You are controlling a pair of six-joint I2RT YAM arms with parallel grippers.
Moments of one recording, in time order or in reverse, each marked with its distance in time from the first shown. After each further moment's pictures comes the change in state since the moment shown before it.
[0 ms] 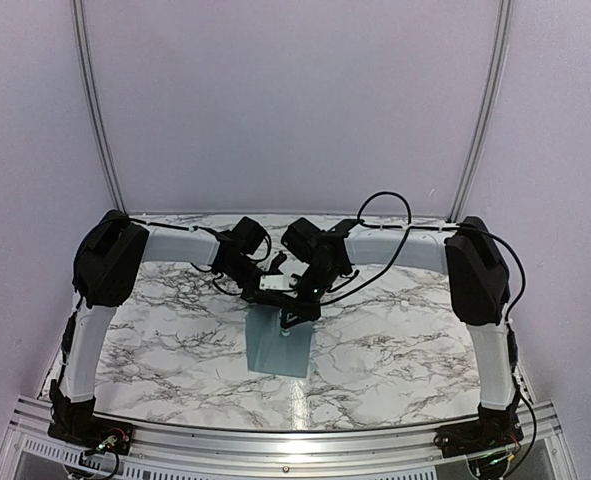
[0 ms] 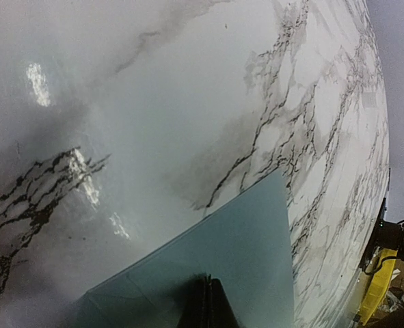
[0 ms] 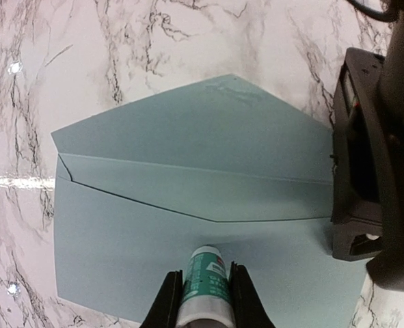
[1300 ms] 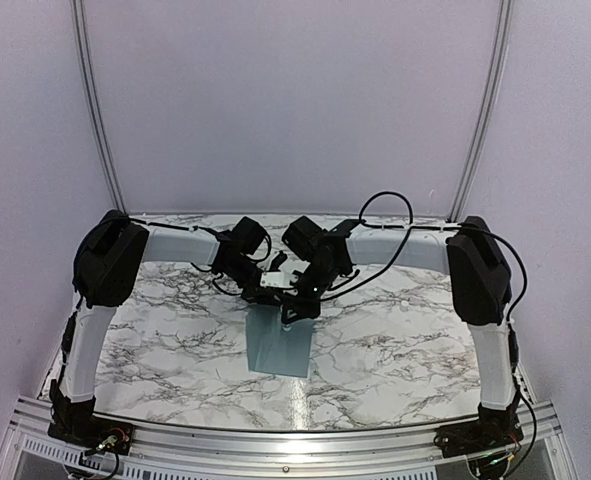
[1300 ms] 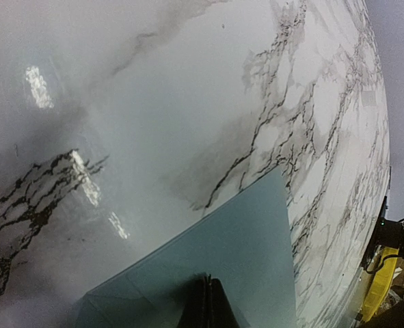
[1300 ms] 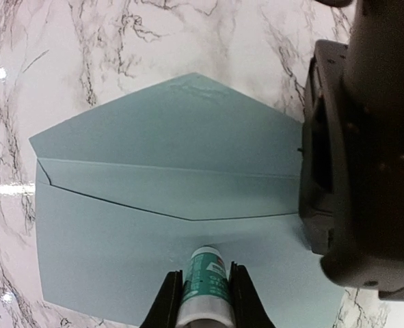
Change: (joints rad) left arm 0.000 0.000 0.000 0.000 0.000 0.011; right arm -0.002 -0.010 -0.014 0.041 0.055 0.027
